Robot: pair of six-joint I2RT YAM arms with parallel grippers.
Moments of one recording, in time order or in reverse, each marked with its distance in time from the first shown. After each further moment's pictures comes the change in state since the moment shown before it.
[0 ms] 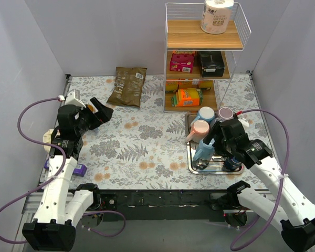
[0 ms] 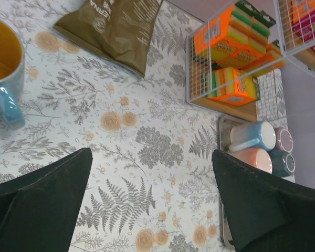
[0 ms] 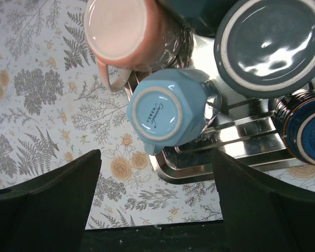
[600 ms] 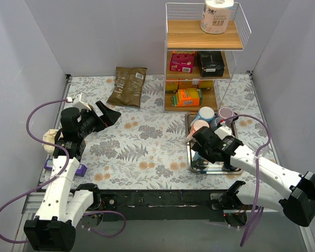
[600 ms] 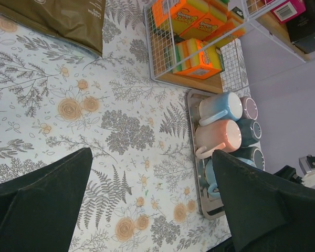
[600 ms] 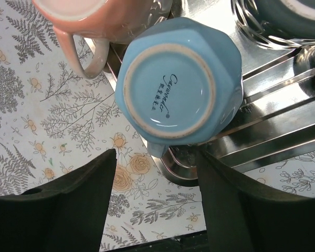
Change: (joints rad) left arm 0.000 -0.006 -0.102 0.119 0.227 -0.046; right arm 0.326 0.242 -0.065 0.031 0.210 0.410
